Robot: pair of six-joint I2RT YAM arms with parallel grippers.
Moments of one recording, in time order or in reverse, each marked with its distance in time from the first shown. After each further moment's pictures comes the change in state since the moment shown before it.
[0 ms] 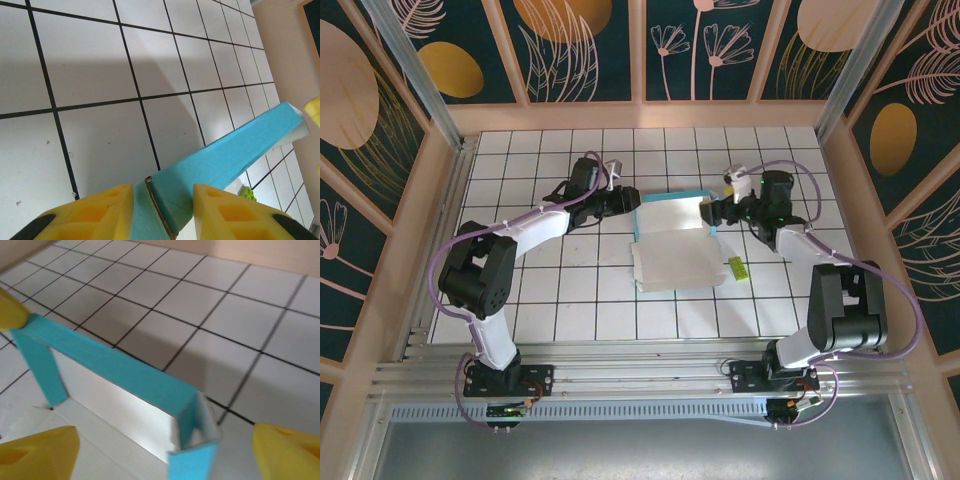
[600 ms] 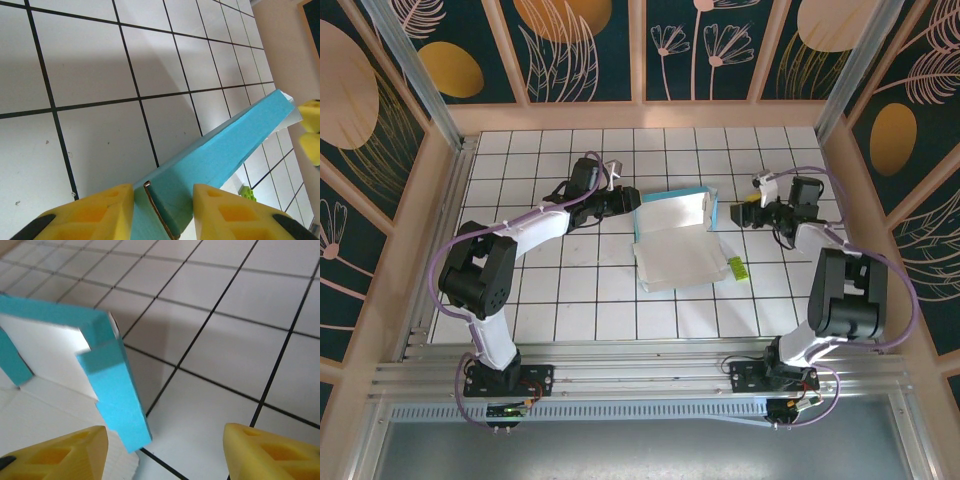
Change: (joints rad) left arm -0.001 0.000 0.000 0.000 0.000 0.000; right arm -0.189 0.103 0.012 -0.078 -0.138 -0.110
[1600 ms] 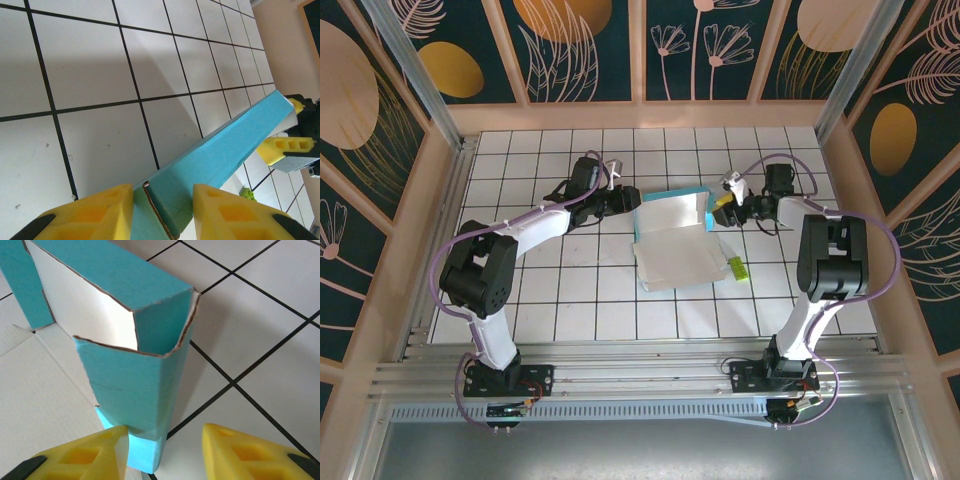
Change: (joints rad) left arm 0.000 0.009 0.012 -0.002 -0.001 0.000; right arm 0.113 0.251 0.264 -0.267 -0.082 -0.381
